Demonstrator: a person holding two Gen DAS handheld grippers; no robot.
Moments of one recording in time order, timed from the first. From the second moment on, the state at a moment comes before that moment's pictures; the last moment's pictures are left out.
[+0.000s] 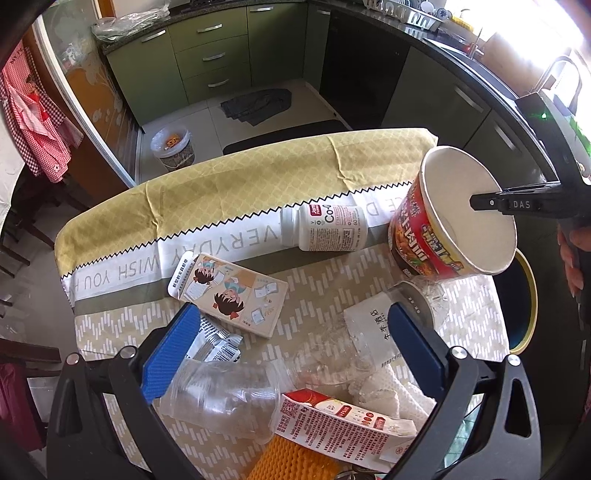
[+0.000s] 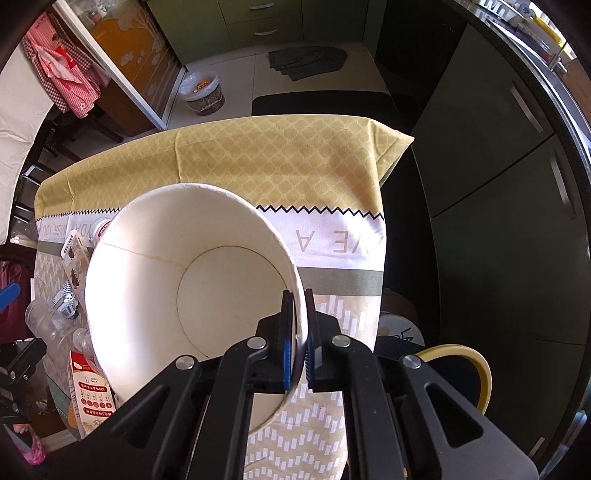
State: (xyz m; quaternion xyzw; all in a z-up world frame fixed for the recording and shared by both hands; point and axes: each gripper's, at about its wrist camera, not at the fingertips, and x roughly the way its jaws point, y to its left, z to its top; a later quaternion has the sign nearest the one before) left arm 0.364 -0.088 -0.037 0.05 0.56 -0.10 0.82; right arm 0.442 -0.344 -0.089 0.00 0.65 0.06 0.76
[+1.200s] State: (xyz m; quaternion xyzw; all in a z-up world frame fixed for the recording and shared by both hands) left arm 0.438 -0.120 -0.115 -0.23 0.68 0.09 0.69; right arm 0.299 -0.583 -0.085 0.13 0.61 0.02 0.78
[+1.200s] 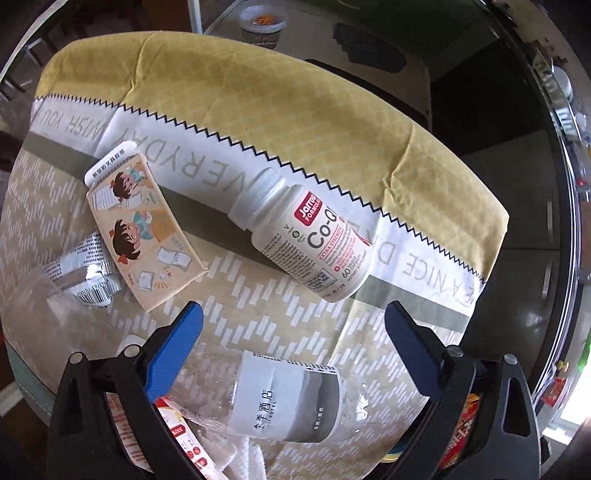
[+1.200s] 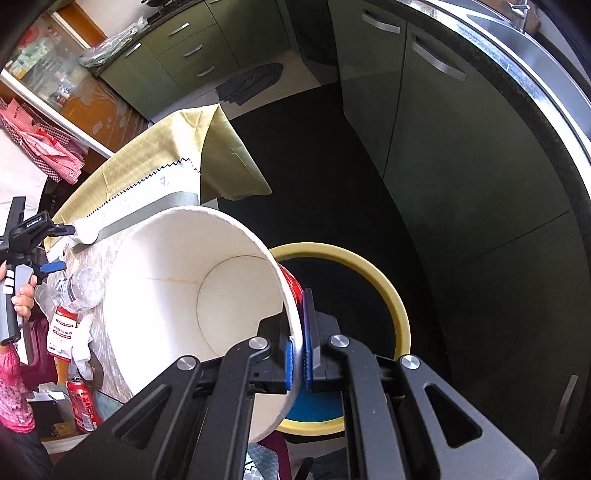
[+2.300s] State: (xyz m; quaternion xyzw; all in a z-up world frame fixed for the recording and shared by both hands) left arm 0.520 -0.141 -0.151 -0.20 0.67 0.10 0.70; right arm 0.272 -0.625 -0.162 0.17 0.63 0.03 0.75
